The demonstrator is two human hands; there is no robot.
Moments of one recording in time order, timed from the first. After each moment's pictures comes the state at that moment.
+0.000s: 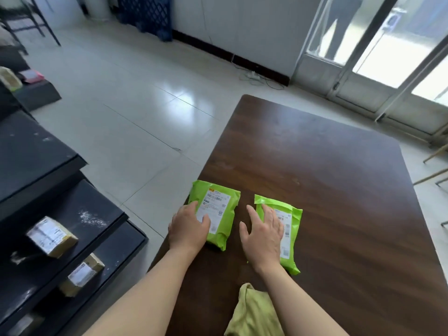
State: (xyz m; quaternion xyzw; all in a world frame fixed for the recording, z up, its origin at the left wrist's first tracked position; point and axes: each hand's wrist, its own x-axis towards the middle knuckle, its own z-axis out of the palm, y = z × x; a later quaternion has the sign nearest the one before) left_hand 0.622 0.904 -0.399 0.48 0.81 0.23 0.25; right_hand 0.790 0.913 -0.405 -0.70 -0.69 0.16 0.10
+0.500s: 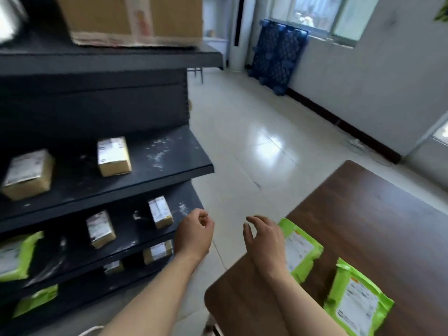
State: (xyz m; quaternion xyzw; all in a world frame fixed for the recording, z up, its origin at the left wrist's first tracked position) left_hand 0.487 0.771 -0.322 0.23 0.87 0.42 0.14; right_hand 0.622 0.862 -0.322 -0.45 -0.85 0.19 0.19
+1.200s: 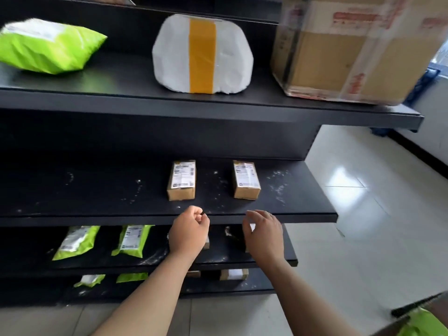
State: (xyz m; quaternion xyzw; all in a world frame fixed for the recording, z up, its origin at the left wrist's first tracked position) left_hand 0.242 0.533 -0.284 0.06 0.91 0.40 0.02; right_hand 0.326 0.685 -0.285 -0.25 -0.93 0.22 0.15
